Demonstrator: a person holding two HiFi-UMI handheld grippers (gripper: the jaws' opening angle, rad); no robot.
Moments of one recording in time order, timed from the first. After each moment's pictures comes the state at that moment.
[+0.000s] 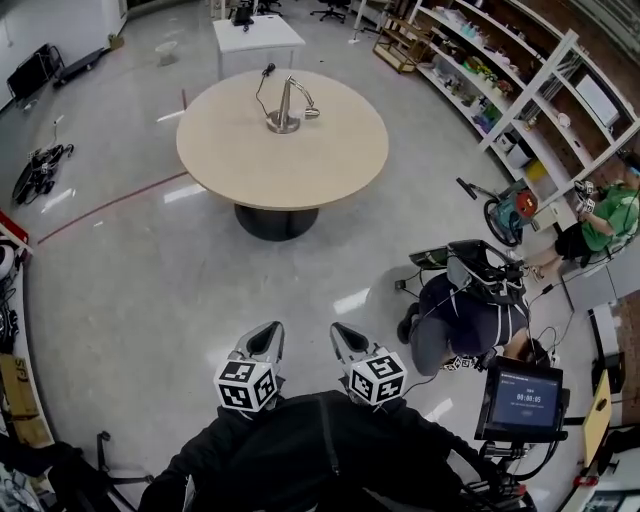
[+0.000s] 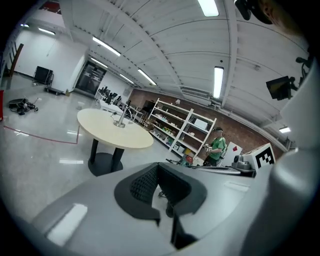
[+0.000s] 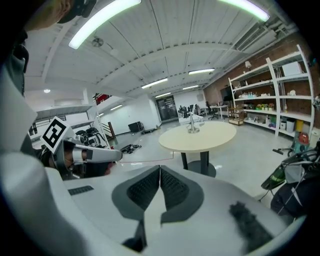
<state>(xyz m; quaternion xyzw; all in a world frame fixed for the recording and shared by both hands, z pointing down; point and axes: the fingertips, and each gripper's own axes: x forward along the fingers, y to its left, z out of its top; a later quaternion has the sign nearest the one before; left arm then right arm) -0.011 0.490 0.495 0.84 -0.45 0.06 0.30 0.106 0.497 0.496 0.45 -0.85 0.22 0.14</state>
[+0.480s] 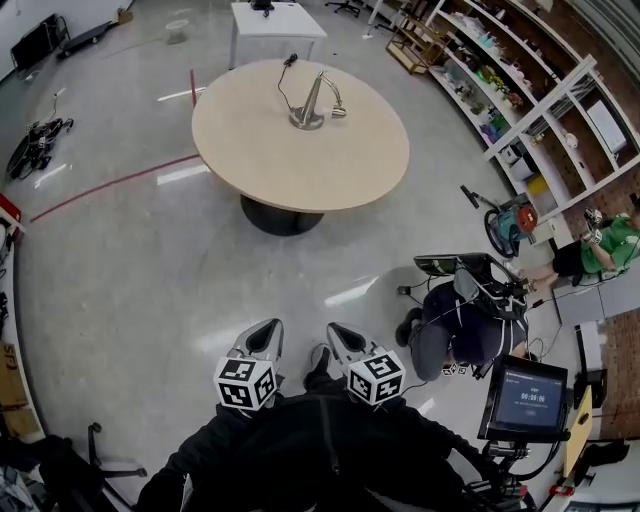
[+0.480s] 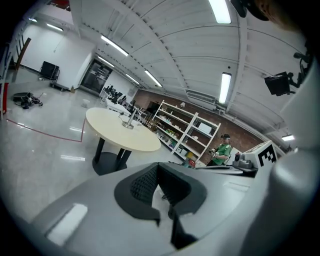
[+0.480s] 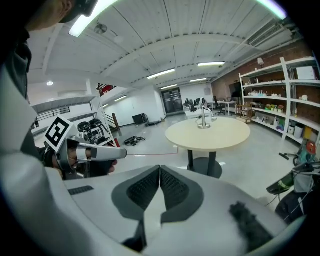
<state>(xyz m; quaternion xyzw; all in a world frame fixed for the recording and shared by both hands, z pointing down) -0.075 0.459 0.511 0.83 -0.46 0.04 0.33 0.034 0.466 0.506 0.42 -0.86 0.22 0.19</state>
